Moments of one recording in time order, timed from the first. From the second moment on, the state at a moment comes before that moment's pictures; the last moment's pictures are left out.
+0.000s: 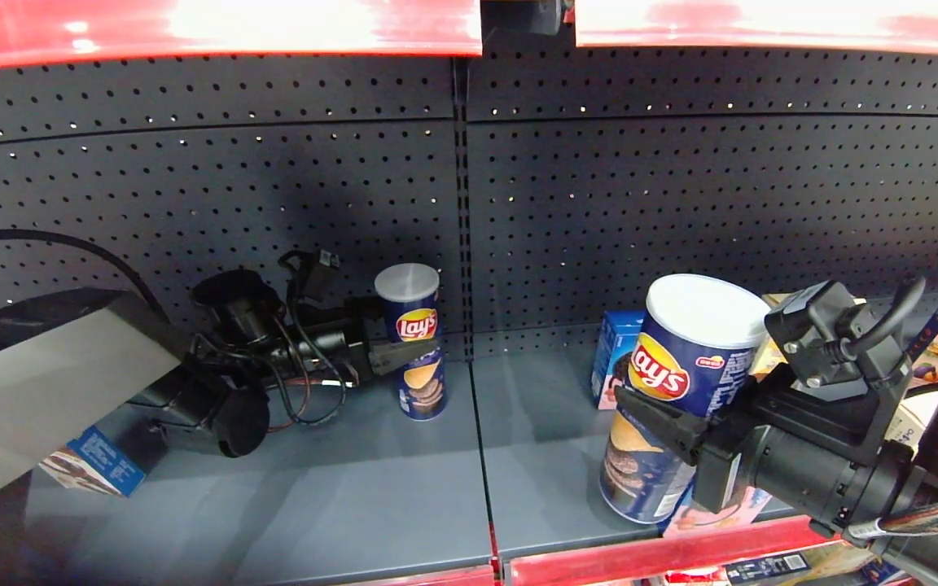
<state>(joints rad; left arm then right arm) -0.15 2.27 -1.05 -1.40 -1.07 -0.19 0.79 1.43 -0.49 -0.88 -0.14 -0.07</state>
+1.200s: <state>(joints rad) -0.18 2.29 -1.08 -1.40 -1.07 -0.19 0.78 1.43 -0.48 -0.88 -0.14 -0.07</state>
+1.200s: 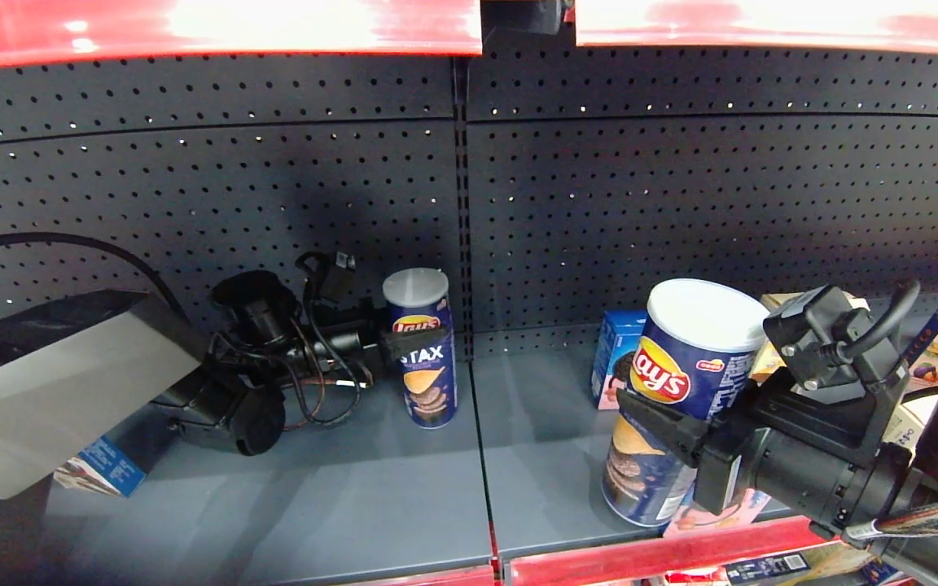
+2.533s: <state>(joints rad) -0.29 1.96 -0.51 -1.57 -0.94 -0.20 0.77 1.41 -0.47 -0.88 -0.14 -0.07</state>
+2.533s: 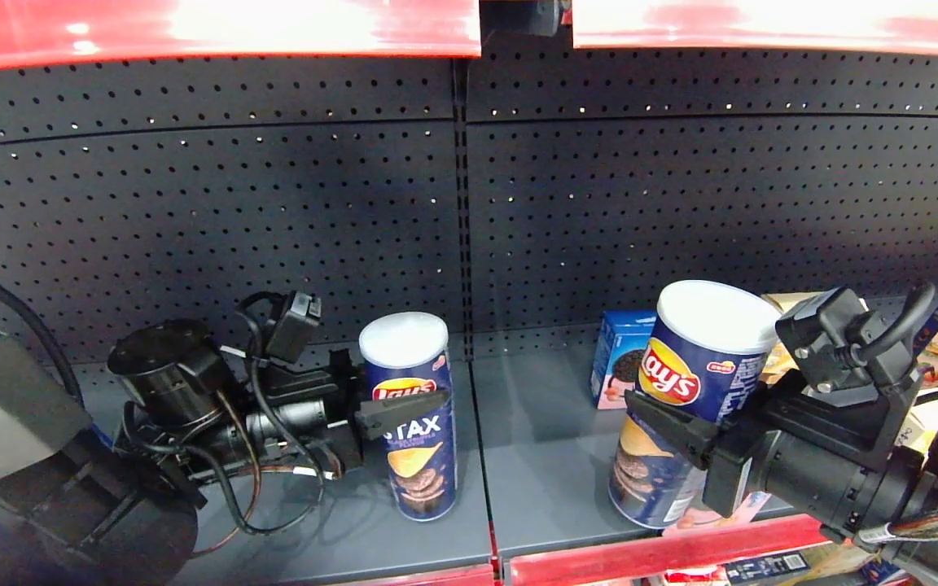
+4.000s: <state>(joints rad) -0.28 1.96 -0.39 -1.57 -0.92 -0.10 0.77 1.42 -0.47 -0.88 -0.13 -0.07</state>
